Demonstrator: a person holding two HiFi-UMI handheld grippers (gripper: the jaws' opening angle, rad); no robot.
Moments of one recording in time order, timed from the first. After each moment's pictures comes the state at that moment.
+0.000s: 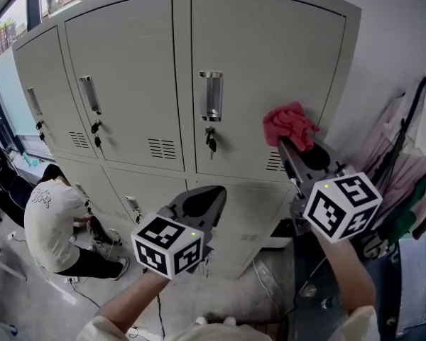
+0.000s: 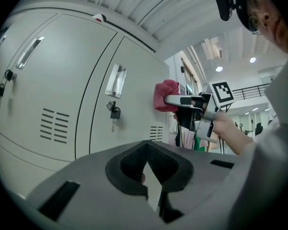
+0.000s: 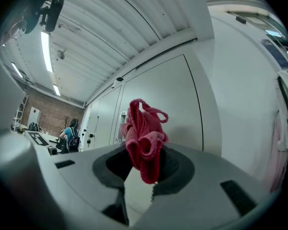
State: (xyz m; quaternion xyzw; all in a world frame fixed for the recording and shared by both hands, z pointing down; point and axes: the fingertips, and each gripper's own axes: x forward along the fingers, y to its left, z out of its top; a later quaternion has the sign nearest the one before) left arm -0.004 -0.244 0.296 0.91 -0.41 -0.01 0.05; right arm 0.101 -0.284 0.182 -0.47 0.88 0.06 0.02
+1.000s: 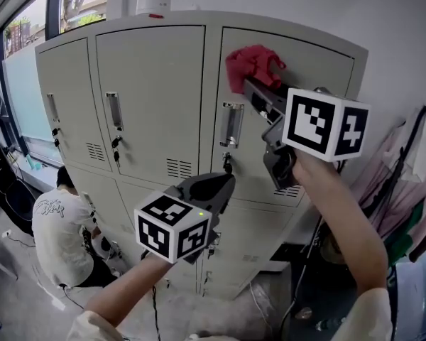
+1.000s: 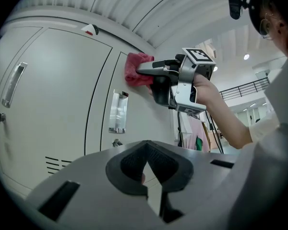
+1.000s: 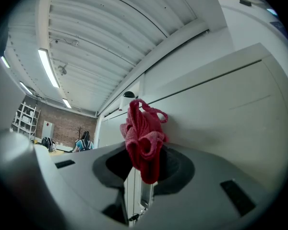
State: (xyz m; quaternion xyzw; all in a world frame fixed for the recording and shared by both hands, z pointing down) left arm -0.031 -0.259 0.217 0.92 -0.40 -0.03 0.01; right arm -0.023 -0.312 0.038 -0.39 0.92 0.04 0.05
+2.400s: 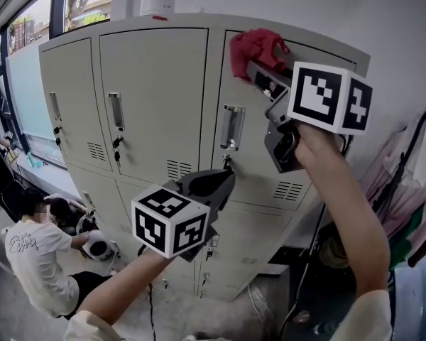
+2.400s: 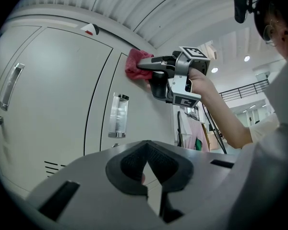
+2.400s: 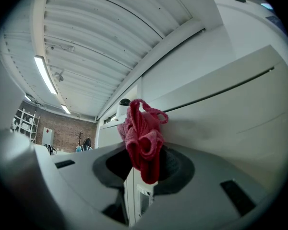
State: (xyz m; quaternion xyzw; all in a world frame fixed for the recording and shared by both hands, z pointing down) left arm -0.030 -0.261 0.206 0.92 -0.39 -0.03 0.02; right arm -0.021 -0.320 0.005 -0.39 0.92 0.02 0.07
